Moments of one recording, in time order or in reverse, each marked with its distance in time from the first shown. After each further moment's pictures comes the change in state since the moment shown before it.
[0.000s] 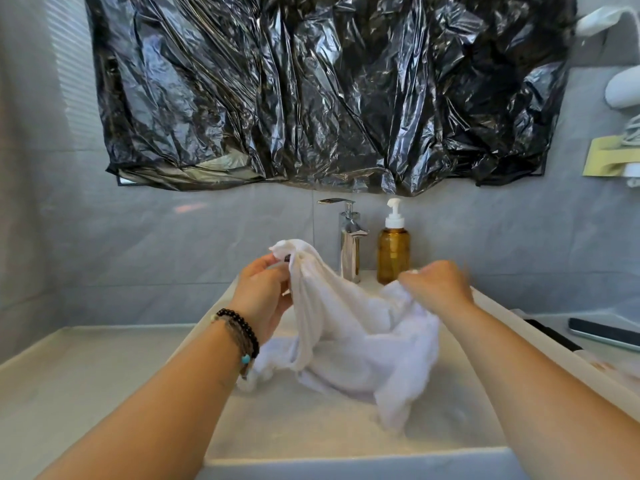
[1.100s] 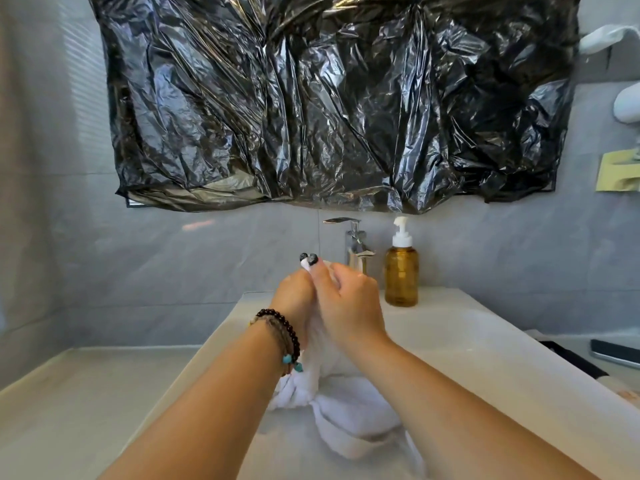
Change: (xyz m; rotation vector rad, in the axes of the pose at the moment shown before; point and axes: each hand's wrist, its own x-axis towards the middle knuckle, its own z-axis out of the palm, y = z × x) left_hand 0.017 0.007 0.035 0.158 0.054 -0.191; right_hand -0.064 -0.083 0.062 0.417 0.090 -0.561
